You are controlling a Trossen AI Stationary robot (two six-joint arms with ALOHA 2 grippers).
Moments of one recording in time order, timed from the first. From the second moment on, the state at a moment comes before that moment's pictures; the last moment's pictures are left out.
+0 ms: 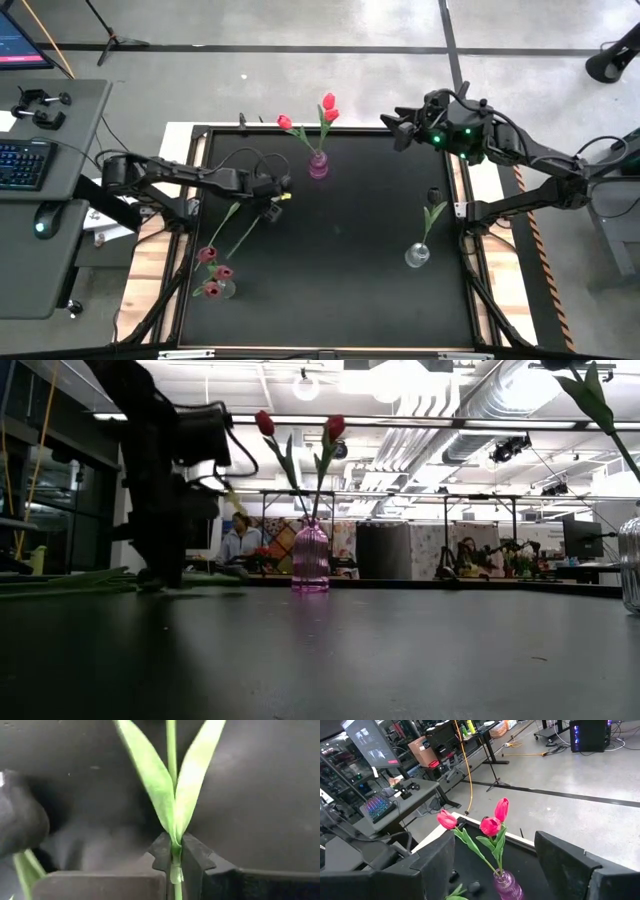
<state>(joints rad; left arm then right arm) 0.19 1.47 0.70 -0.55 -0.08 -0.74 -0.17 1.13 1.46 -0.61 0.48 0.54</state>
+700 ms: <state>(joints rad) -0.09 1.06 0.73 0.19 -0.22 -0.54 -0.17 1.13 1.46 -0.61 0.37 0.40</state>
